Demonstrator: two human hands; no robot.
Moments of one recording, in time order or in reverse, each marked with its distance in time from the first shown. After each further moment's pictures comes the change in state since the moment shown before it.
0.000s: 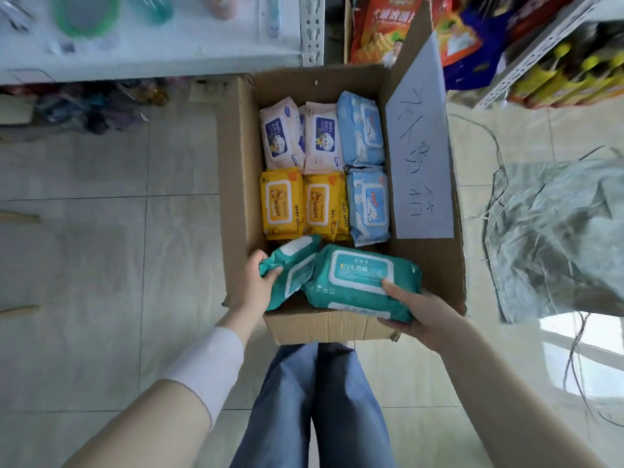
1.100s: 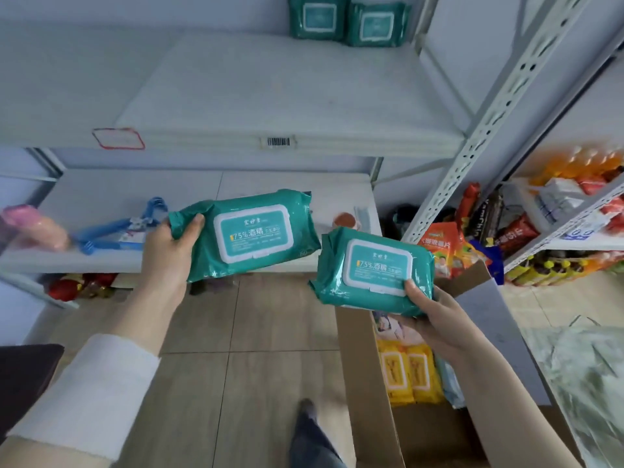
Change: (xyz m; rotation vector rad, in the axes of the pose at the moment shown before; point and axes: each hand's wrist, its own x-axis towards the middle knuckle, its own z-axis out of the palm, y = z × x) left_hand 0.071 0.037 -0.593 -0.843 0.412 0.416; right_hand -0.238 -0.148 0.386 0.039 -0.315 -0.781
